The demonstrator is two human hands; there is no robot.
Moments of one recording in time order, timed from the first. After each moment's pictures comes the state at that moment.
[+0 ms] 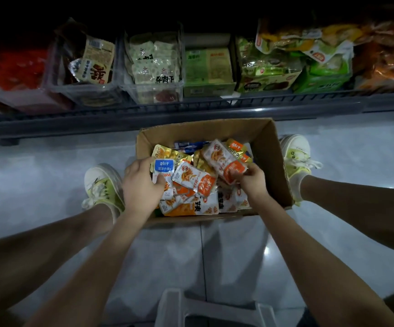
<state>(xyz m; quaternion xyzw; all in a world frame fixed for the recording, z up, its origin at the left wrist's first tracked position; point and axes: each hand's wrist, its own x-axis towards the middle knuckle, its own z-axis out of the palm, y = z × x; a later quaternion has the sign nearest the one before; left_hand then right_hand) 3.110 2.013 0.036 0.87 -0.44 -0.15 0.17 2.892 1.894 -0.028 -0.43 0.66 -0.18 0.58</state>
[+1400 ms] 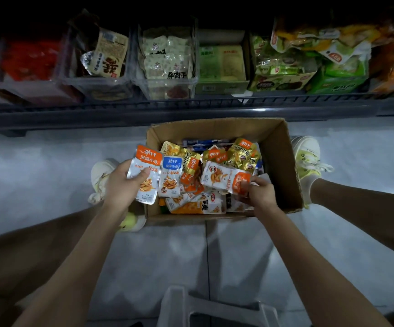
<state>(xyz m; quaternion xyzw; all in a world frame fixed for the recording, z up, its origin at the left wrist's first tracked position) 3.150 2.038 0.047 0.82 -0.16 -0.37 0.41 2.897 1.919 -0.016 -0.26 0.72 -0.17 0.62</state>
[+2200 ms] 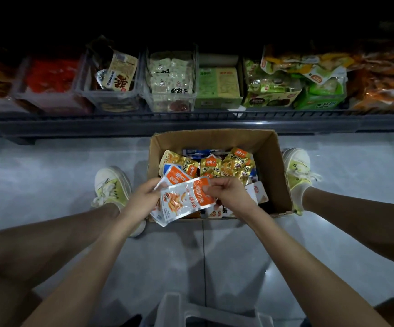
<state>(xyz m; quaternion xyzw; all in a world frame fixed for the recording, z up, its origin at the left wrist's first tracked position) 3.116 2.053 0.071 0.77 -0.25 -0.48 0.33 2.929 1.944 0.052 -0.52 0.47 -0.08 0.70</state>
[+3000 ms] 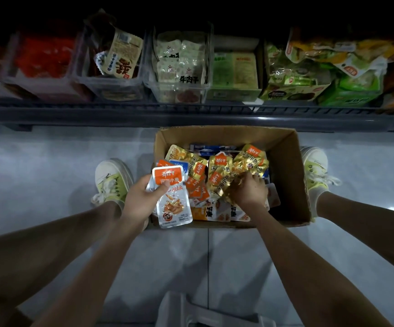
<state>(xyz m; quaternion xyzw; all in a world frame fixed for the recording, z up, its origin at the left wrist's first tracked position) 3.131 2.043 0.037 0.79 -0.15 -0.43 0.41 2.927 1.902 -0.060 -0.72 0.64 0.14 0.23</state>
